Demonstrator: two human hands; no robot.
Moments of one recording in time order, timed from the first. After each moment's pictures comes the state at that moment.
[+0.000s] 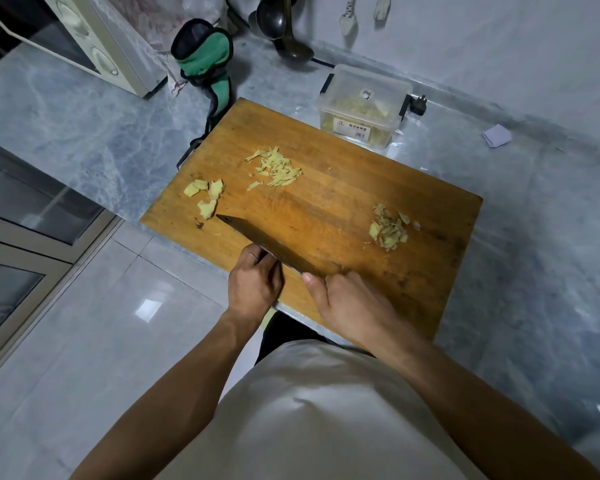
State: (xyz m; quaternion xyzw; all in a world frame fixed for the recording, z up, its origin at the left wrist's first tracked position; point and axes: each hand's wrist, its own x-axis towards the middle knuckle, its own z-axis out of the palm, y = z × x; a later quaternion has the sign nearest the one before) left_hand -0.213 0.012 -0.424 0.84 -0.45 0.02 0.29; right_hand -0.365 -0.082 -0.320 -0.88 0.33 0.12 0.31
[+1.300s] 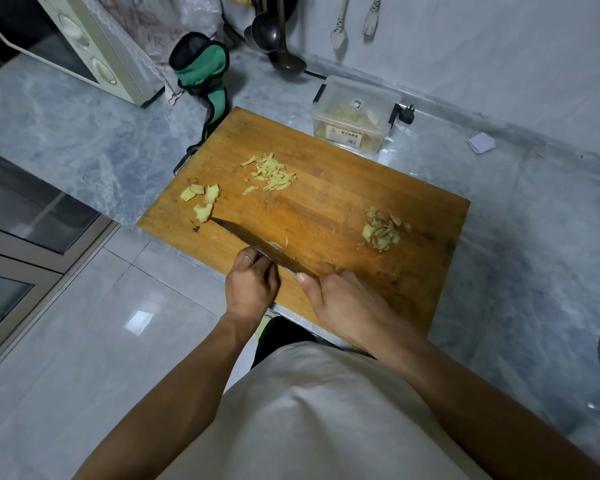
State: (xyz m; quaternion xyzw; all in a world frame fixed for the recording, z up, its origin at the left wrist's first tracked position) left_hand -0.215 0.012 -0.431 0.84 -0.44 0.04 0.32; right_hand -0.368 -0.076 -0.312 -0.88 0.34 0.12 0.31
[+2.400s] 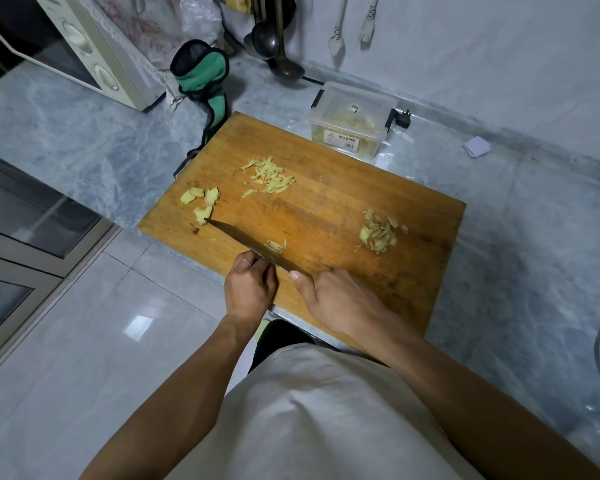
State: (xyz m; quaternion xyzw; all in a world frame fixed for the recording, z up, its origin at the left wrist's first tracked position) left_hand -0.218 0.013 -0.427 0.85 -0.43 0.04 0.31; right_hand -0.362 -0.079 -0.325 -0.89 0.32 0.09 0.32
